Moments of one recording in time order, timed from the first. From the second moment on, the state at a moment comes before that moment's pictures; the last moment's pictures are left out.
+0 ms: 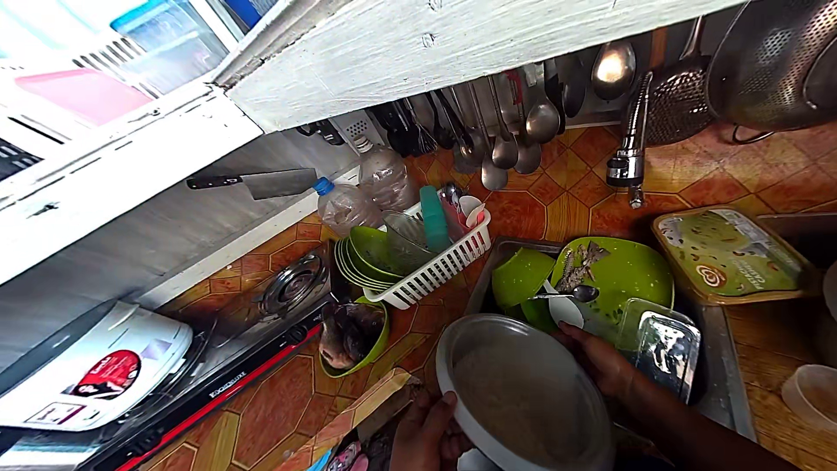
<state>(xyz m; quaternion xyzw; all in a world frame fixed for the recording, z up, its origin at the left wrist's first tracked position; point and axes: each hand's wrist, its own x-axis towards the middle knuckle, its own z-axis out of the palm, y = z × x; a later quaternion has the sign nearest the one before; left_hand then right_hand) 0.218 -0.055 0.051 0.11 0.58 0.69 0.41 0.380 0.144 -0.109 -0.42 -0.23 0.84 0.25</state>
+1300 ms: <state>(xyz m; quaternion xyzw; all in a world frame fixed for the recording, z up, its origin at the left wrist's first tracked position) 0.228 -0.045 0.031 0.20 0.56 0.71 0.37 0.361 0.163 -0.147 -0.48 -0.24 0.81 0.22</state>
